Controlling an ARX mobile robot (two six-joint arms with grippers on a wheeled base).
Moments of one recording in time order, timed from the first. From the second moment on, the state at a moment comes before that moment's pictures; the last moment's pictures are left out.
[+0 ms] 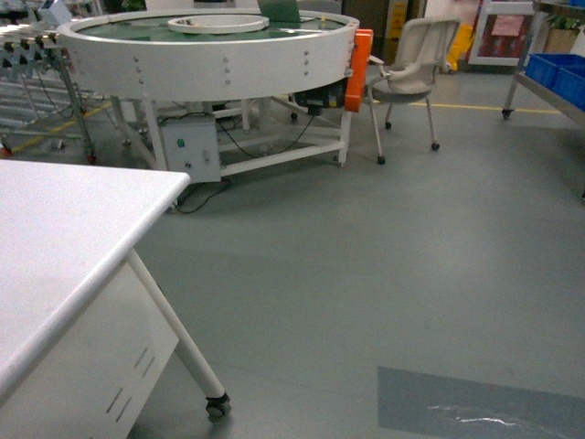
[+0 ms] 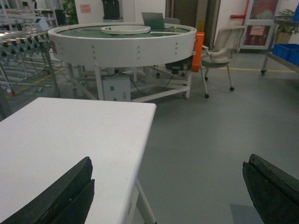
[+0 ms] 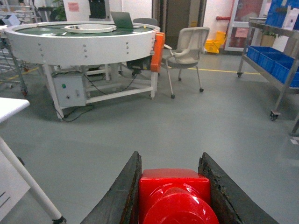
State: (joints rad) left arm 0.00 0.01 0.01 0.00 0.00 0.00; right arm 0.00 0.00 0.01 -0.01 0.00 0.00
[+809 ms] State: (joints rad) left arm 0.00 0.01 0.01 0.00 0.00 0.00; right arm 0.00 0.00 0.01 -0.01 0.00 0.00
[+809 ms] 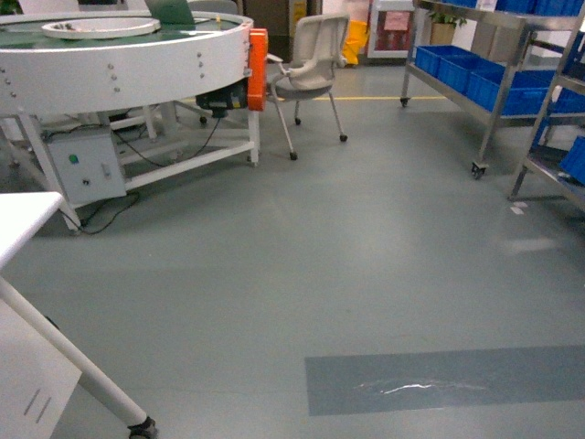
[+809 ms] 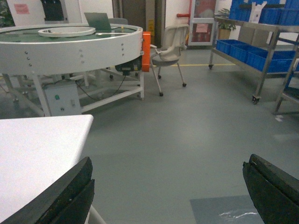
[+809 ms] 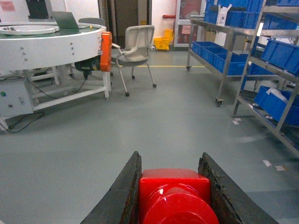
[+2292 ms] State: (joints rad) left arm 0.00 0.01 0.01 0.00 0.00 0.00; right arm 0.00 0.00 0.01 -0.01 0.00 0.00
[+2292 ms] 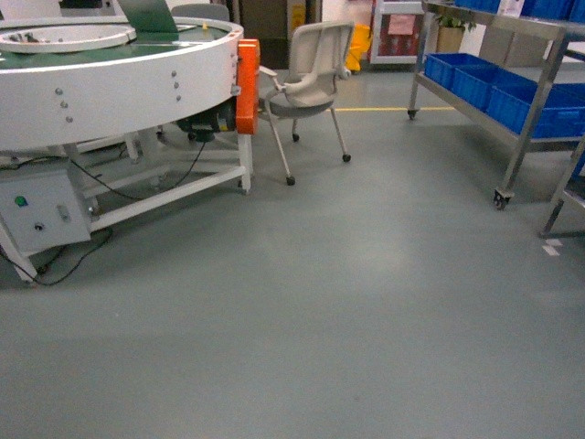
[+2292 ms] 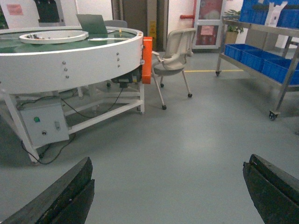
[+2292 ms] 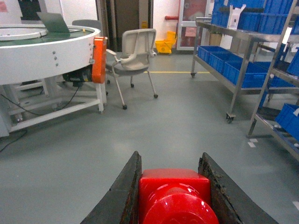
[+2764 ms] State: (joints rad) left arm 0.00 0.01 0.01 0.00 0.00 0.00; right arm 0.00 0.00 0.01 0.00 0.00 0.00
